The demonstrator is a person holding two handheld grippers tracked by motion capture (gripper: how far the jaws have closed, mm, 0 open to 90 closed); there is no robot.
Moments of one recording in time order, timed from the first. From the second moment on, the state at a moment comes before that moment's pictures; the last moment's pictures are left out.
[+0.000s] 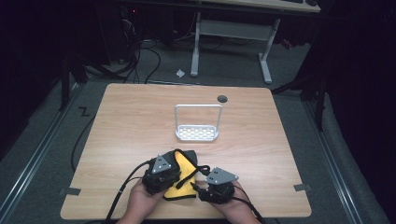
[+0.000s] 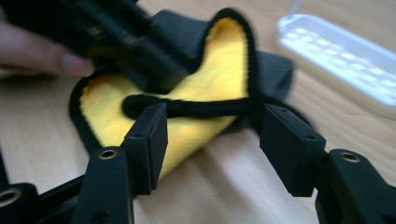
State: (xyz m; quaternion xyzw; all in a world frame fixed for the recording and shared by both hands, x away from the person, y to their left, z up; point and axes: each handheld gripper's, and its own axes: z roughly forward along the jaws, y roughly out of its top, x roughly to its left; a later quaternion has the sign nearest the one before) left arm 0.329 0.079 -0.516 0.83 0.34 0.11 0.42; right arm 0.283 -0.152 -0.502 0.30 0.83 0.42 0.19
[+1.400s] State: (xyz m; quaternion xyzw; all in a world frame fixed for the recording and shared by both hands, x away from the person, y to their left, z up) left arm 0.327 0.097 -0.521 0.82 0.36 0.06 0.43; right arm 0.314 -0.239 -0.517 0.40 0.83 0.31 0.25
